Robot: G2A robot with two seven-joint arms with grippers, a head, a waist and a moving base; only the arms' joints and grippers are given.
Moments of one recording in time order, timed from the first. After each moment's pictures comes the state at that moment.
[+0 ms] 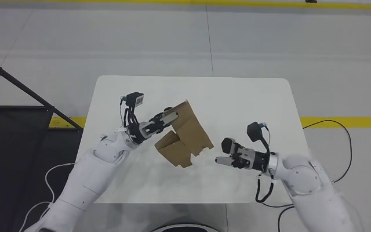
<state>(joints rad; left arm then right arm) 0.99 -1.11 -1.08 -1.34 -0.36 -0.91 -0.62 -1.28 -0.99 1.32 -1.75 -0.16 -0.59 0.80</state>
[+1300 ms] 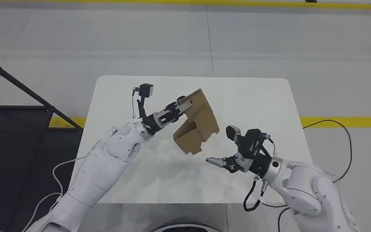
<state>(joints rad) 0.94 -1.16 -1.03 -1.43 -0.09 -0.67 -0.36 -1.39 -0.98 1.34 -2.13 -0.83 -0.51 0.50</state>
